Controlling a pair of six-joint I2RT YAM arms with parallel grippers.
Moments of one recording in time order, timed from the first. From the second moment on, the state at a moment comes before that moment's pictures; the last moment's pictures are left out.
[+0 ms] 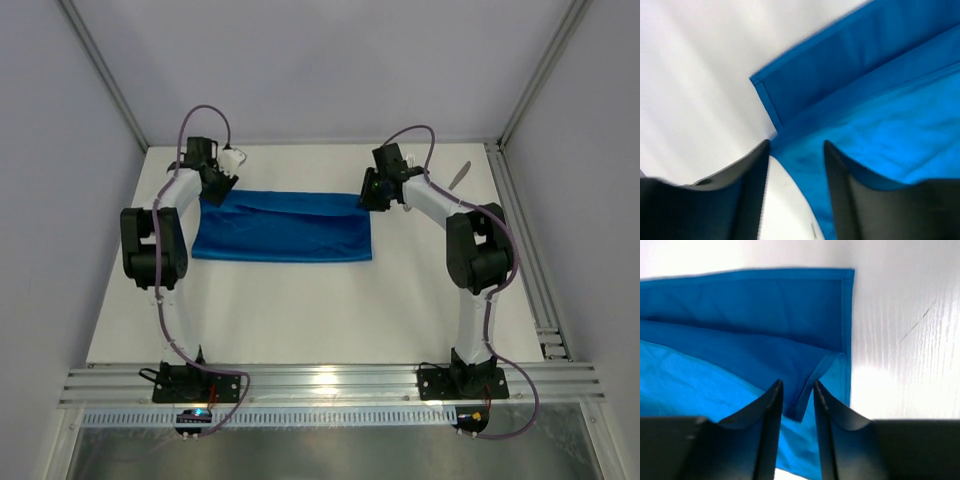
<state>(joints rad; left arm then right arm) -0.01 2.07 1.62 -0.54 0.09 0.63 0.34 2.02 1.55 -0.44 -0.08 0.56</state>
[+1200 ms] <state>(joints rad) 0.19 1.88 1.33 -0.78 0.18 0.34 0.31 2.03 1.45 -0.43 -0.21 0.45</state>
